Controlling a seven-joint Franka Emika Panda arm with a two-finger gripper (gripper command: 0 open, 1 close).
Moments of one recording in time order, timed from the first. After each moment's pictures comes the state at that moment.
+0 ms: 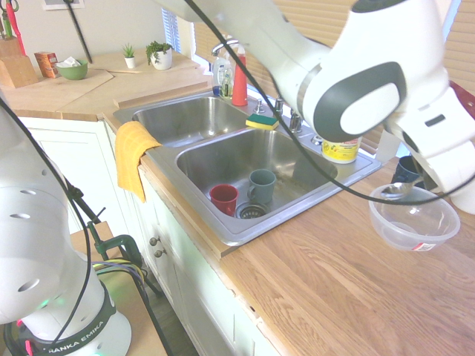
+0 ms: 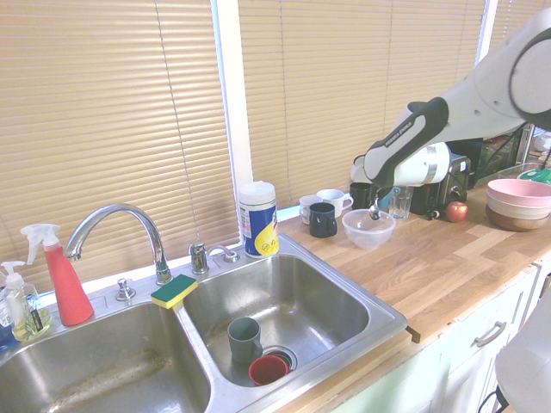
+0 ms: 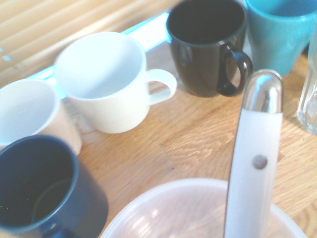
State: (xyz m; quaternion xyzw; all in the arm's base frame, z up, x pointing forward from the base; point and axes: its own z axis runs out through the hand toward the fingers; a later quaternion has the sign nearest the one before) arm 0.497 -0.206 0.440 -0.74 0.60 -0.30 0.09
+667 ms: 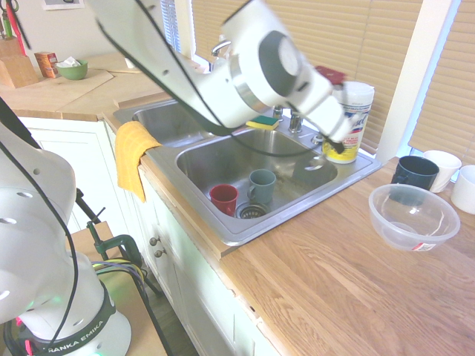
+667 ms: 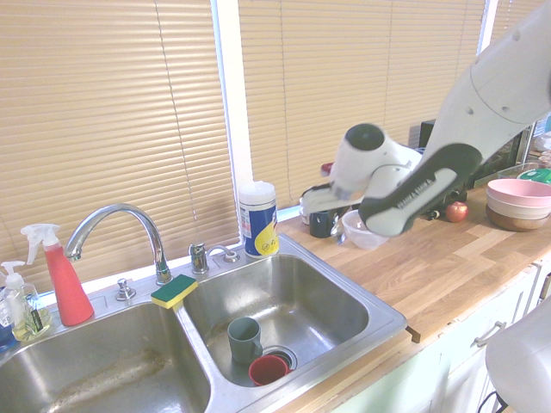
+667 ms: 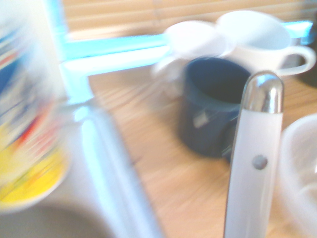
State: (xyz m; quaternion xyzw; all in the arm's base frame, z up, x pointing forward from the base) arm 0.464 0.013 0.406 -0.80 0.48 -0.36 0.02
